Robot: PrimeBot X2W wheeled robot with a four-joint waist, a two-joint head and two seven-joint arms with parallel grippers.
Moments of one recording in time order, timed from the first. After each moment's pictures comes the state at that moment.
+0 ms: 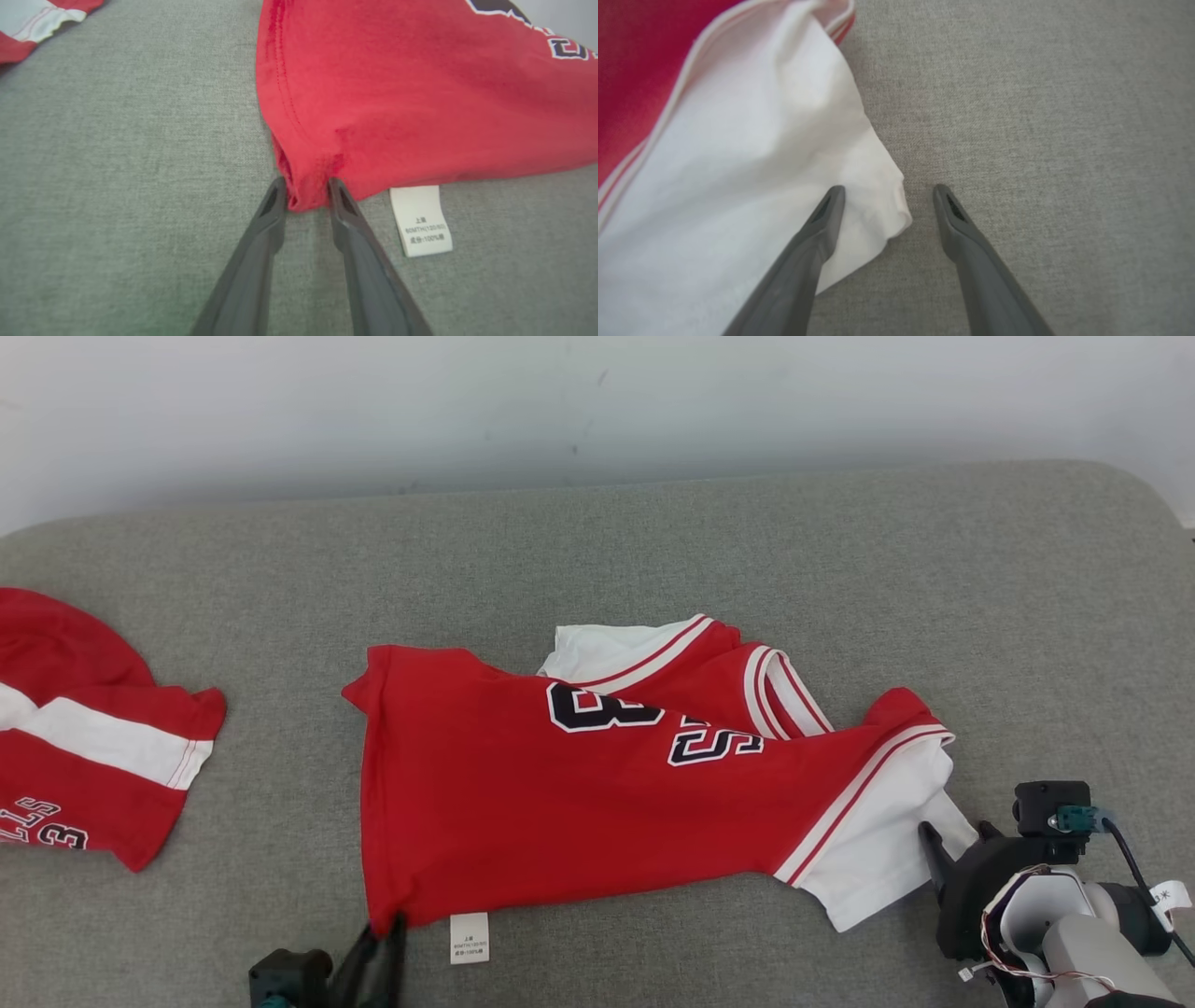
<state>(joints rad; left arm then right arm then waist) -0.16 0.10 -0.17 0.57 -0.25 -0.10 -0.26 -0.43 -0.22 0.09 0.85 0.27 0.13 0.13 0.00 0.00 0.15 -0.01</state>
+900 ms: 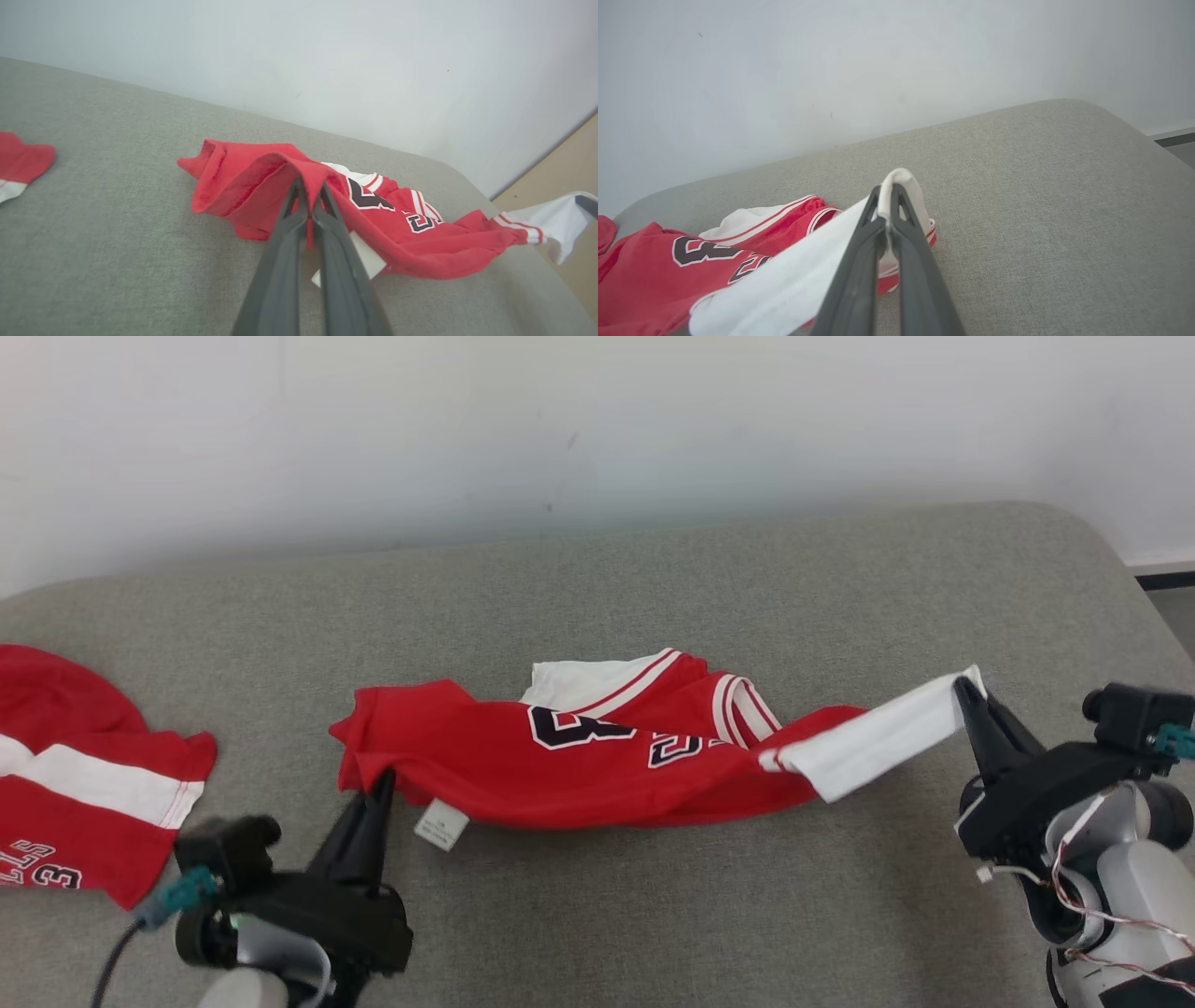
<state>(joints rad) -0.22 0.10 -0.14 0.32 -0.52 -0.13 -0.11 -0.39 -0.28 0.11 0.43 0.55 0.13 0.10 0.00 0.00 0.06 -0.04</state>
